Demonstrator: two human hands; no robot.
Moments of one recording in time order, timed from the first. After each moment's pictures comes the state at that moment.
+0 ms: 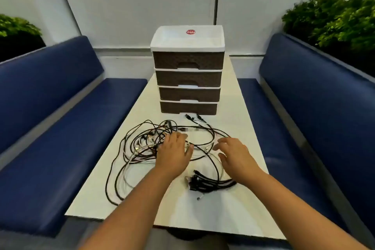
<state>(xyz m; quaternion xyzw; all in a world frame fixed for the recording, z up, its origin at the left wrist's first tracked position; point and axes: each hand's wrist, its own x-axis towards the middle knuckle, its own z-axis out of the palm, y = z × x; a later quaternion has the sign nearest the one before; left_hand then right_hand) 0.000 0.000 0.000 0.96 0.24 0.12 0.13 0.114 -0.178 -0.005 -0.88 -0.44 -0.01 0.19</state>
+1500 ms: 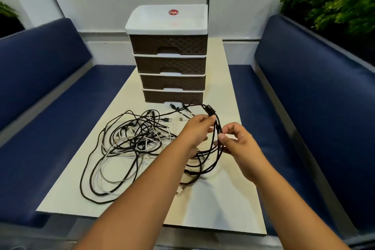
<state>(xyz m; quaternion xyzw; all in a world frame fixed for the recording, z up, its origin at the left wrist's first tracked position) 0.096 -0.084 0.046 0.67 0.28 0.07 0.68 0.128 -0.225 0.034 -0.69 -0.20 0.24 0.65</state>
